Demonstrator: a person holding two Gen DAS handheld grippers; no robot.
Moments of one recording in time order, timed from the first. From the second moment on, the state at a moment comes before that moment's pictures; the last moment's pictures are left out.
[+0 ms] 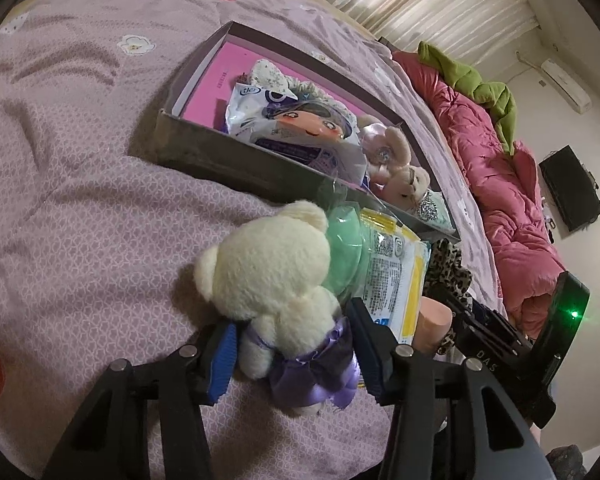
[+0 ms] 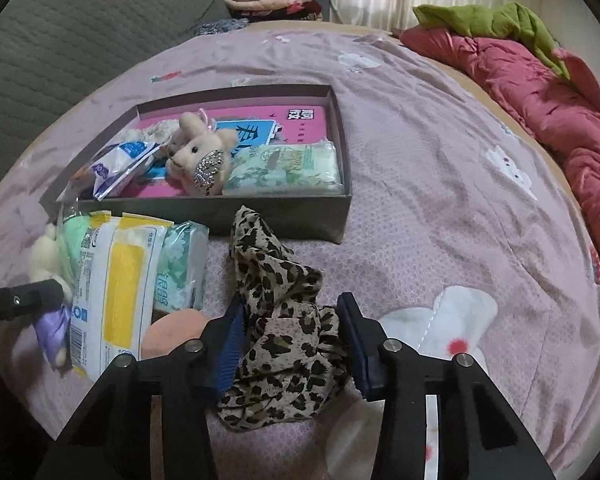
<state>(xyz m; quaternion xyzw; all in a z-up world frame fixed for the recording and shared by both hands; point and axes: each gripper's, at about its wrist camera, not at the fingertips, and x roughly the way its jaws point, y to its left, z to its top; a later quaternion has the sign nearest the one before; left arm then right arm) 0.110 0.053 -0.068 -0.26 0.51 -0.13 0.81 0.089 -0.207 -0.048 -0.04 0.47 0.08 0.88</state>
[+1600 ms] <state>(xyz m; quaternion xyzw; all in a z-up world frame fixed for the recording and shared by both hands) 0.081 0.041 0.003 -0.12 0.39 -0.12 0.91 0.076 -0.209 0.006 0.02 0.39 0.13 0.91</state>
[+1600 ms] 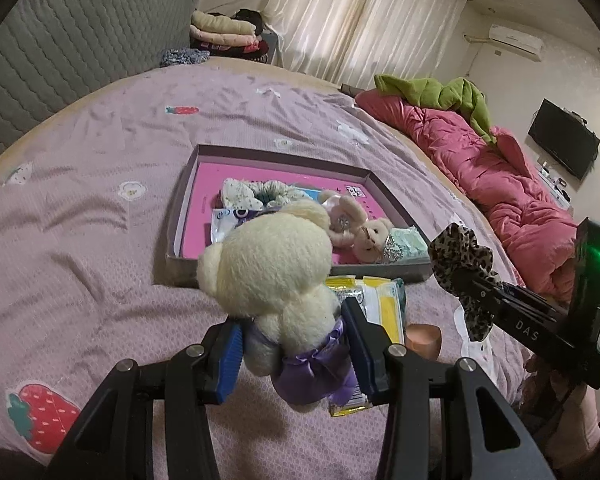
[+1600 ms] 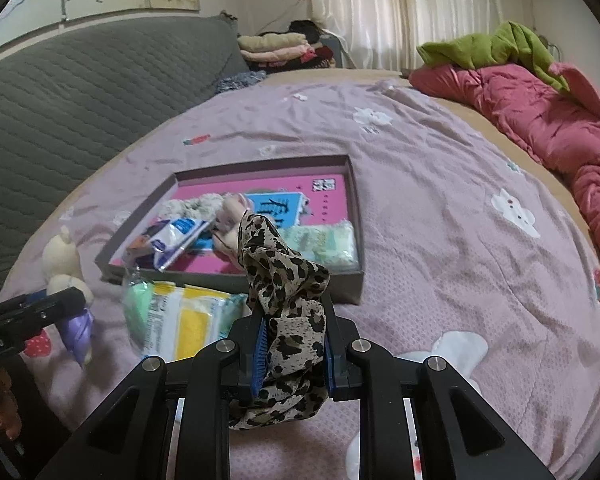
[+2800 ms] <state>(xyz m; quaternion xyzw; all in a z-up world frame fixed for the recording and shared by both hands) 0.131 0.059 0.017 -0.13 0.36 -0.10 0.92 0.099 -0.209 0.028 0.06 0.35 0.14 0.93</state>
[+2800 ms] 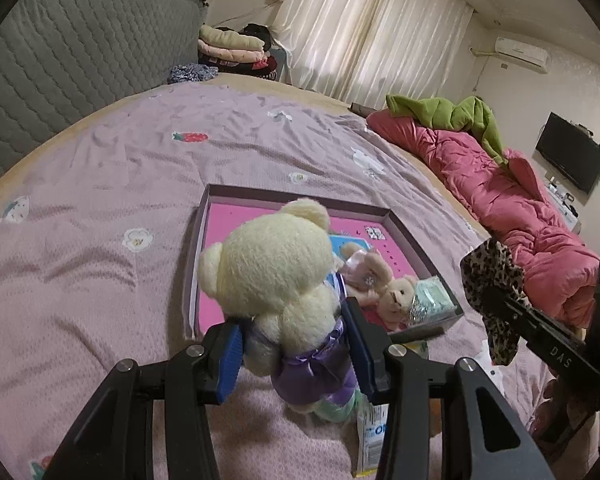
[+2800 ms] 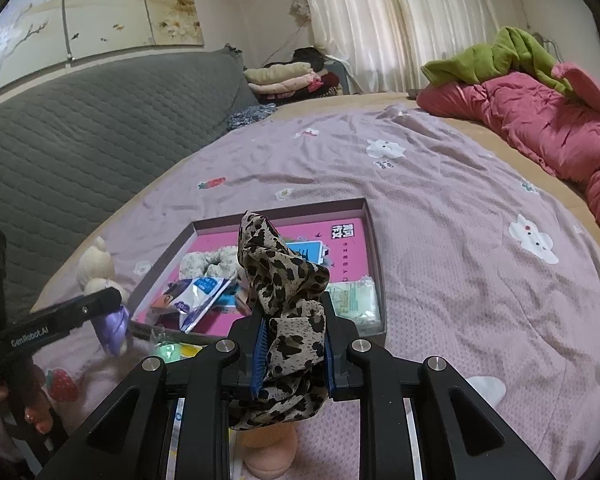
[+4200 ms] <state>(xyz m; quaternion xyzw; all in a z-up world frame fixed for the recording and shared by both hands) 0.175 0.071 0.011 -0.11 0.38 -0.07 0.92 0.145 -0.219 0.034 0.07 0.33 0.15 0.93</state>
